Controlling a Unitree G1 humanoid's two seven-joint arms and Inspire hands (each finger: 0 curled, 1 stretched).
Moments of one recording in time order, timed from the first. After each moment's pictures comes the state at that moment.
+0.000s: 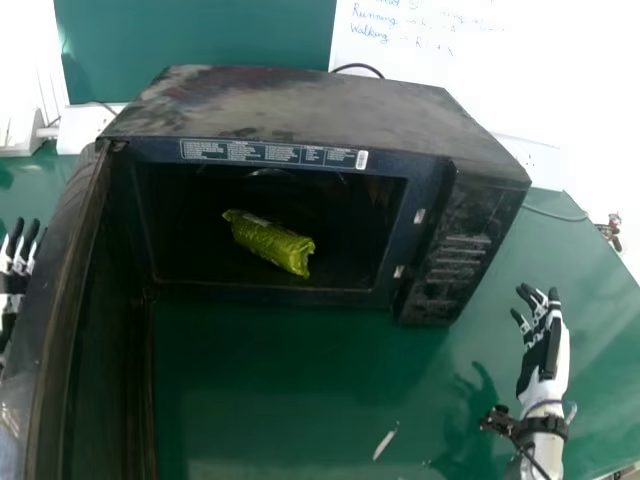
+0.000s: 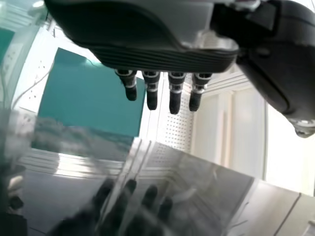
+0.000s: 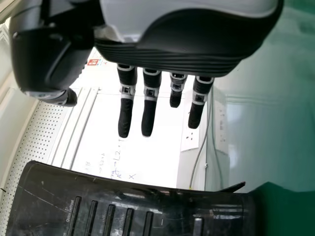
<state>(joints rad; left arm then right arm) 0.03 -0.03 0.37 0.05 -0.41 -0.88 -0.37 -0.18 -0.31 -0.43 0.10 0.23 -0.10 0.06</state>
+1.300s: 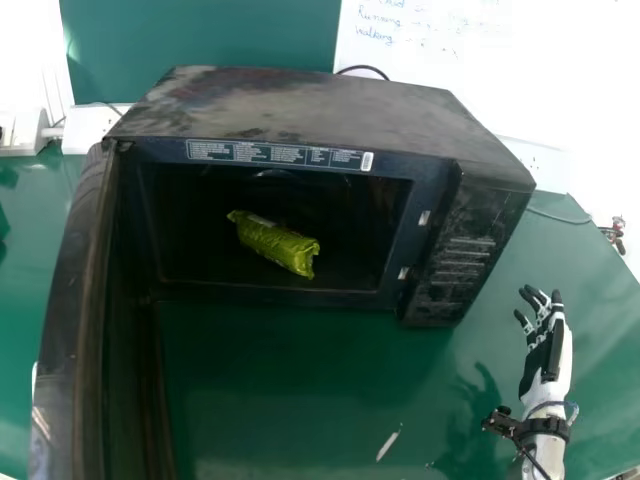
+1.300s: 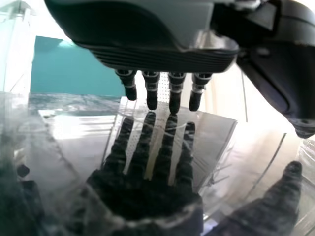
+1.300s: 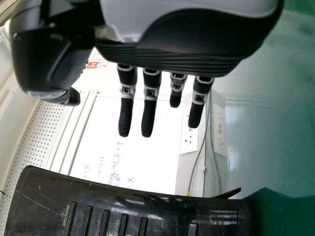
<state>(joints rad) 0.07 0.02 0.23 0.40 -0.23 -1.42 -0.33 -0.19 -0.32 -0.44 0.12 0.23 -0.13 0.07</state>
